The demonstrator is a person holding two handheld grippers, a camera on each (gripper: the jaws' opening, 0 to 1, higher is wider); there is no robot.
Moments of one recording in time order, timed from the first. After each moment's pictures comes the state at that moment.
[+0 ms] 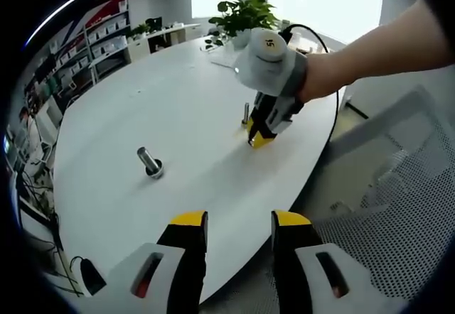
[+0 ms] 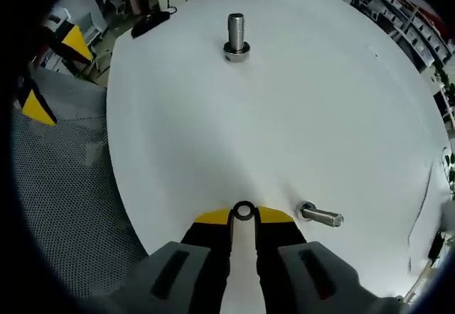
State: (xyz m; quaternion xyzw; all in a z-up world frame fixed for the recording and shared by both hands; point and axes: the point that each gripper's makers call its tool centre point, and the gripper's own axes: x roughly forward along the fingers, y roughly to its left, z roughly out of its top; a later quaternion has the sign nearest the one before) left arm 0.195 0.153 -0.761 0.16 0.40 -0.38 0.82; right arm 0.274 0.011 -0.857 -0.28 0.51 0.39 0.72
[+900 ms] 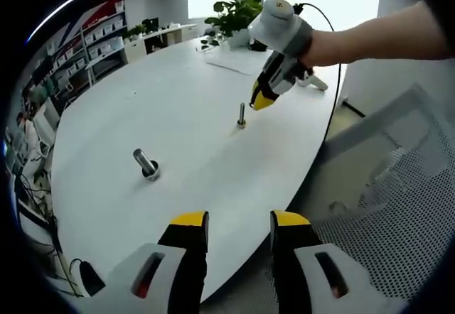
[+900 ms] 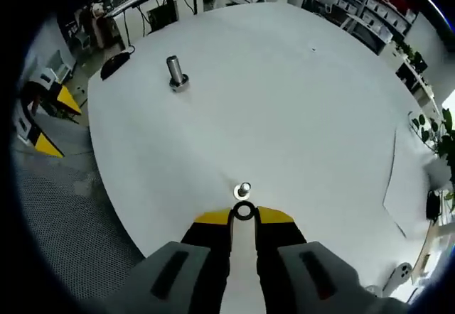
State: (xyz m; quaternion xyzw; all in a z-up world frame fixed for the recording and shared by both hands) left arm 0.192 0.150 -0.761 0.16 0.40 -0.39 0.81; right arm 0.306 -0.033 -0.807 -0.23 0.48 0.31 0.79
